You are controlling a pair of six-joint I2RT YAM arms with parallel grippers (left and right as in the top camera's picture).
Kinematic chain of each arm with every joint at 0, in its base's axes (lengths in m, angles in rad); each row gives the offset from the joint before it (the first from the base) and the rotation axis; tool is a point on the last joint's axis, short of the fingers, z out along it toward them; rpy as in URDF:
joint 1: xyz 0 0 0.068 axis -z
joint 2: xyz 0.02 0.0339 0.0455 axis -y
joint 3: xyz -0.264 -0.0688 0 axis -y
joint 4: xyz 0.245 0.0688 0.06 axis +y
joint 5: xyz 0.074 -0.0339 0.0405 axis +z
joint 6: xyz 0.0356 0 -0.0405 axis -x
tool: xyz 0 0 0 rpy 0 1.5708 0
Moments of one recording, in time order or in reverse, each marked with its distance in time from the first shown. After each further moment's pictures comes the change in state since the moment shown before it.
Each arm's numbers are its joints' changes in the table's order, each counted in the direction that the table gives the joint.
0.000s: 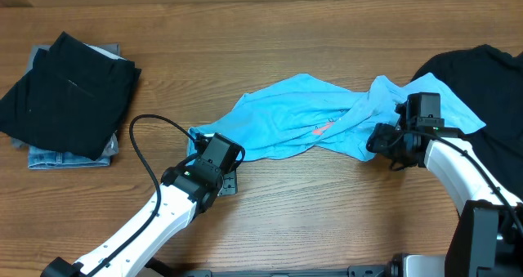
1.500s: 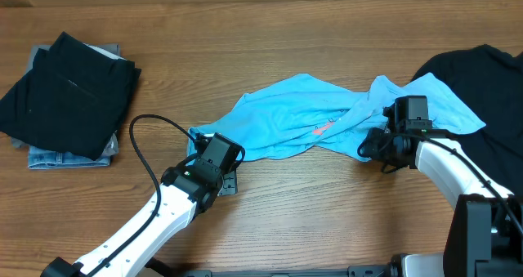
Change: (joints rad) left arm 0.000 0.000 0.000 0.001 0.000 0.000; right arm -0.060 -0.029 -0.032 -0.060 0.017 0.010
